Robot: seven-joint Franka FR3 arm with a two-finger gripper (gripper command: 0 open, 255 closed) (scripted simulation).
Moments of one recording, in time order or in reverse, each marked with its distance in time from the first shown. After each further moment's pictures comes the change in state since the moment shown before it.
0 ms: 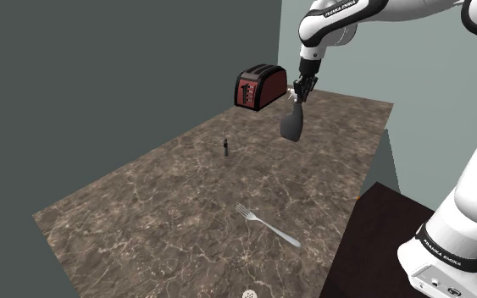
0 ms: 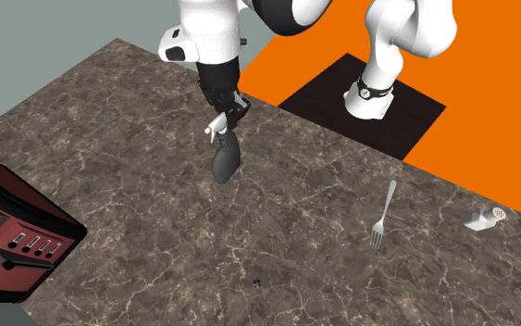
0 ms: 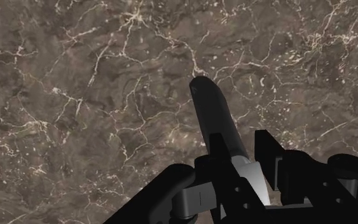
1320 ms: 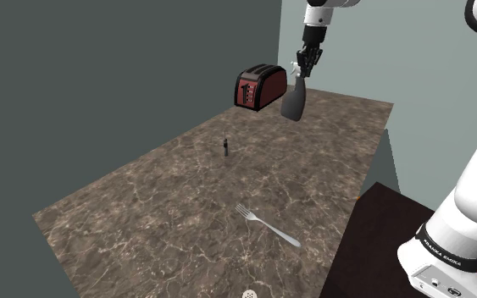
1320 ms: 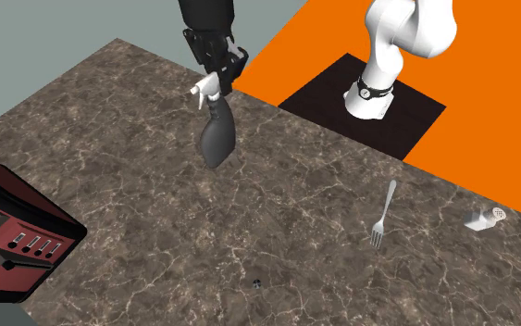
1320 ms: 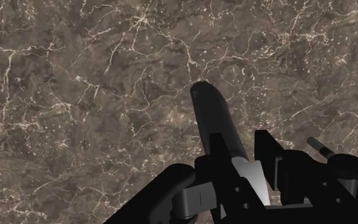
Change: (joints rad) arm -0.002 -0.013 -0.003 0.255 -0.009 -0.267 0.022
